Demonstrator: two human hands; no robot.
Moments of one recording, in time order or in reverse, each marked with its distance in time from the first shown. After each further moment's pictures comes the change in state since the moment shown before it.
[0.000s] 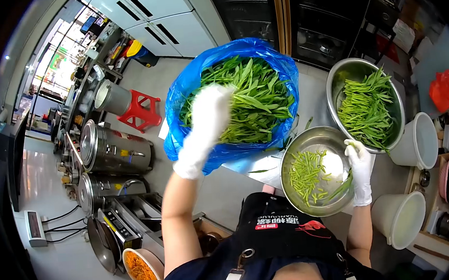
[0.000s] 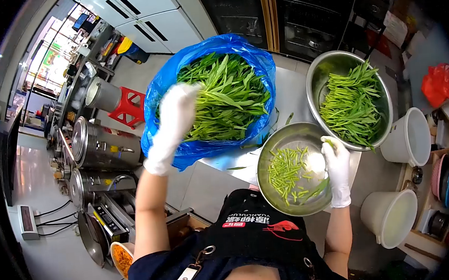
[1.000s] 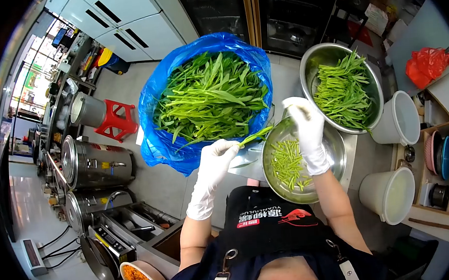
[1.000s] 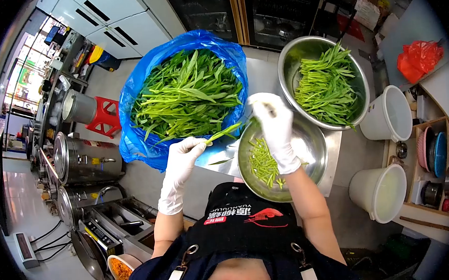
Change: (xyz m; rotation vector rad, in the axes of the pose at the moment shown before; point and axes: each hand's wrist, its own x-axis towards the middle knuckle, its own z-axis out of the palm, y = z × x) left_hand -0.099 0.076 0.014 -1.187 -0.341 -0.819; right_hand 0.019 -0.067 0.117 0.099 0.079 -0.377
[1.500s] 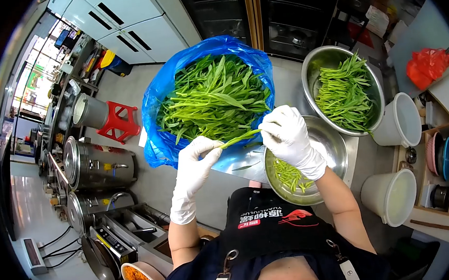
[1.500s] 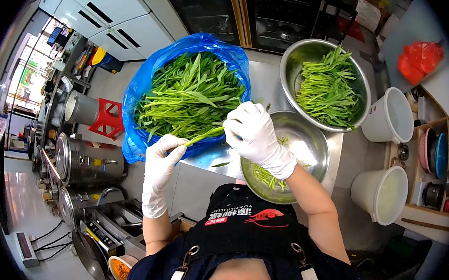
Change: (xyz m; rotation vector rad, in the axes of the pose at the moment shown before) left_hand -0.018 0.043 -0.044 0.207 0.043 0.201; right_hand -0.002 -0.022 0.018 -0.542 -0.375 -0.747
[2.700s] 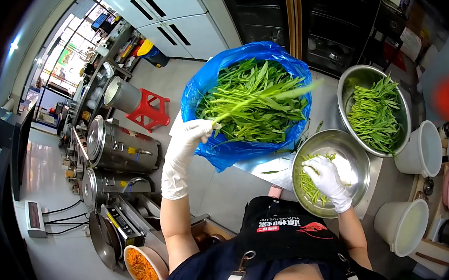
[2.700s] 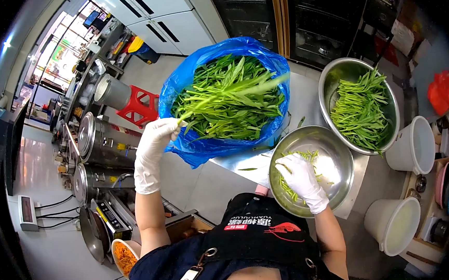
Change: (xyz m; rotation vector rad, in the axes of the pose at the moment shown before) left_hand 0.023 -0.005 -0.099 -0.321 0.032 -0.214; right_hand -0.096 -0.004 0.006 0.176 -0.313 0.382
